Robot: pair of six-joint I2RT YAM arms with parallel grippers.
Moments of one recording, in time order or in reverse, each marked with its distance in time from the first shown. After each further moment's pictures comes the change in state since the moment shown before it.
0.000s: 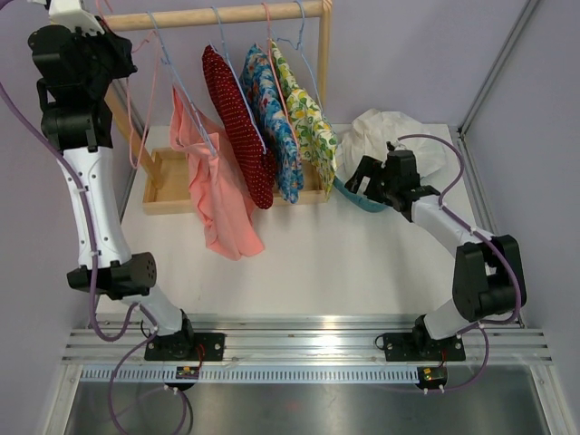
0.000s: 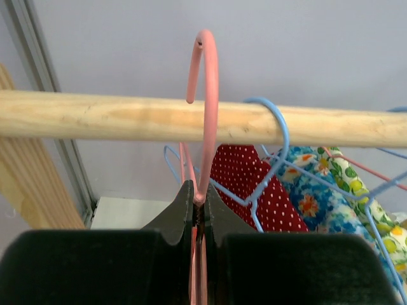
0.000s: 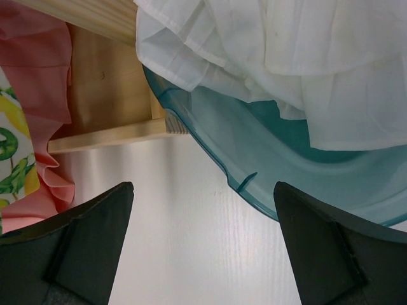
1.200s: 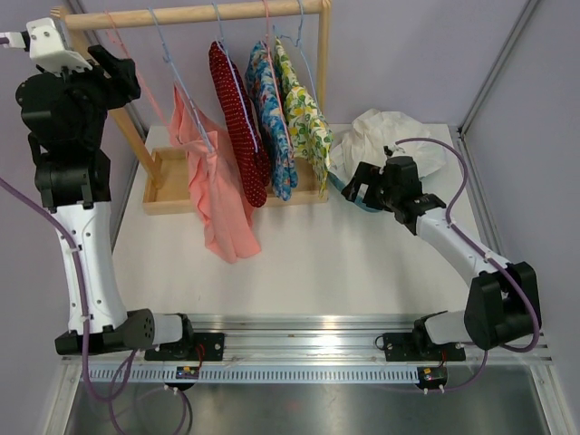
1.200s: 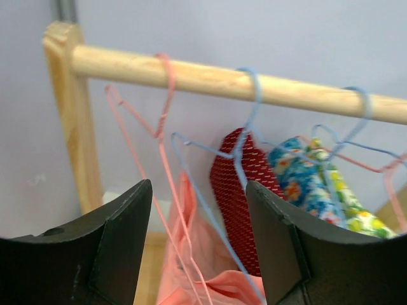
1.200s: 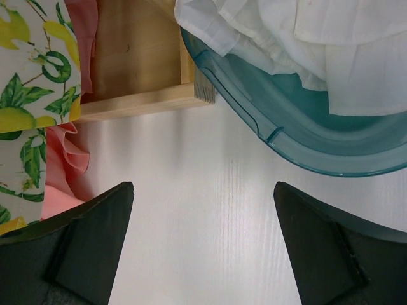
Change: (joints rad) left arm -0.006 -0.344 -0.431 0.177 -0.092 -0.053; right arm 0.070 -0.170 -0.057 -0.077 0.031 -0.013
